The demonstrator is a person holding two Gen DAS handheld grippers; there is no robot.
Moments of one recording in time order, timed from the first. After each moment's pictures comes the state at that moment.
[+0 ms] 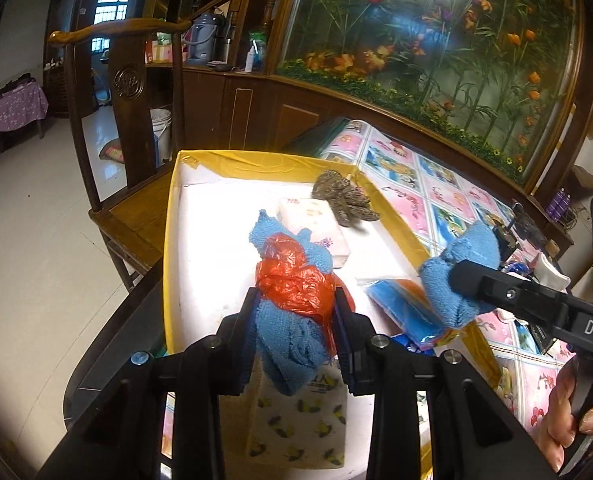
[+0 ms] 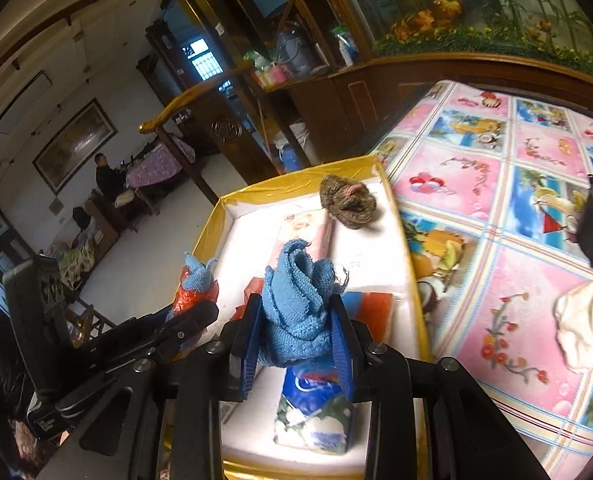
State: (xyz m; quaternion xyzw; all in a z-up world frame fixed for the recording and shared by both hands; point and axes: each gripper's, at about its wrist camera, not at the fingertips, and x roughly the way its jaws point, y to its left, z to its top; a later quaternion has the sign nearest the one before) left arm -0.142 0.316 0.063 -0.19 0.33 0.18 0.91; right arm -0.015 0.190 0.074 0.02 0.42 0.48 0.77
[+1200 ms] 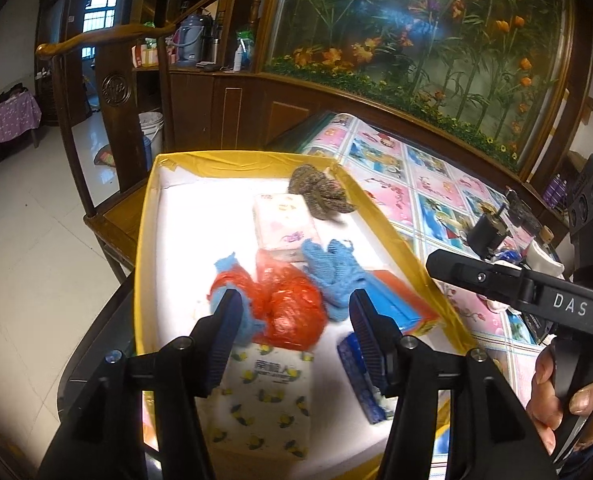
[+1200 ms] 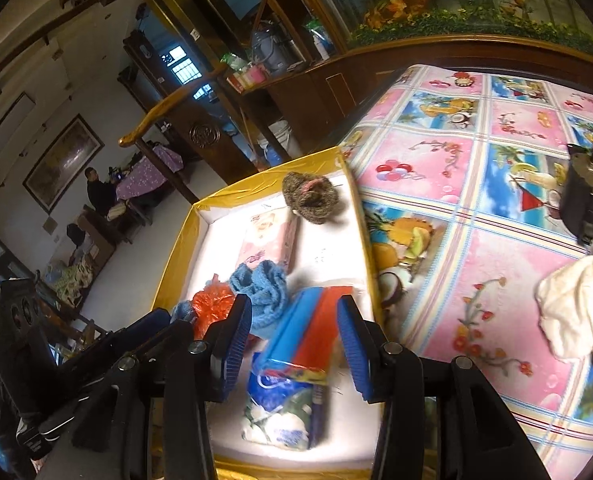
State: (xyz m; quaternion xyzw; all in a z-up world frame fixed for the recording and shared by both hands) left arm -0.137 0.291 0.073 -0.17 0.34 0.17 0.91; right arm 0.010 0.156 0.066 0.05 0.44 0.45 0.78
